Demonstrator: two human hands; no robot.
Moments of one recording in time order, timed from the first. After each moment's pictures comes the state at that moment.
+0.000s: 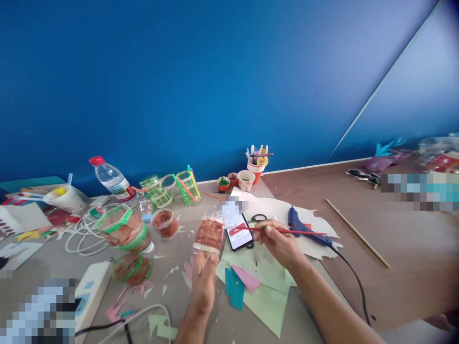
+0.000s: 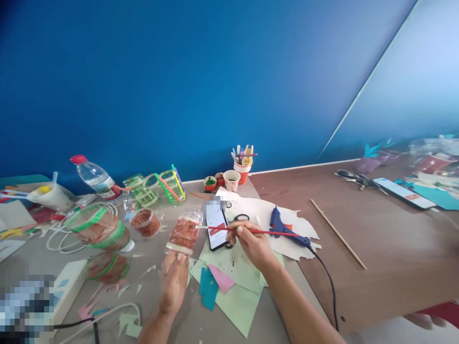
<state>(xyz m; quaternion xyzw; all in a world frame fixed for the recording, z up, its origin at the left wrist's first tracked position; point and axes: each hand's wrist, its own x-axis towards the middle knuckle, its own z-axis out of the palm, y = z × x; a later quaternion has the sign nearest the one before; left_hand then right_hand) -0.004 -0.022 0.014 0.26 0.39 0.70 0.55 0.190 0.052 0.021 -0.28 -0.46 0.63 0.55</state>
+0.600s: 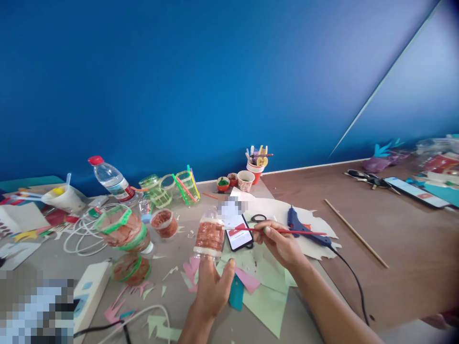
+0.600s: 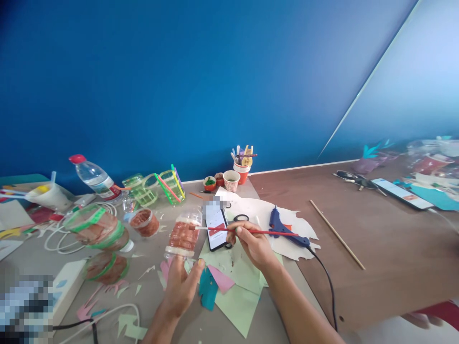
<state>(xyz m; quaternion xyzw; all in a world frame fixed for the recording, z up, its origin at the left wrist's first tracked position) 0.000 -0.027 0.017 0.45 0.53 0.59 0.41 0.193 0.052 0.027 -0.26 -0.44 0.66 0.55</state>
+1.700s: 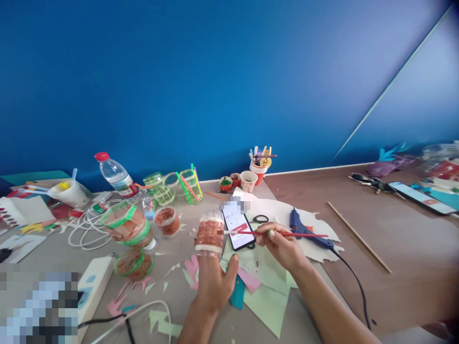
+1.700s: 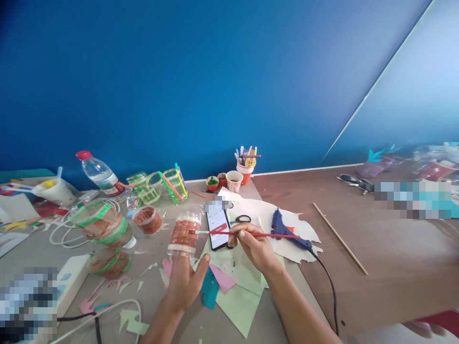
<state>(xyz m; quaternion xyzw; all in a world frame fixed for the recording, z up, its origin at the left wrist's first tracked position) -0.004 -0.019 0.010 0.68 0.58 0.44 0.08 0.189 0.046 0.028 -0.24 -0.46 0.65 0.55</state>
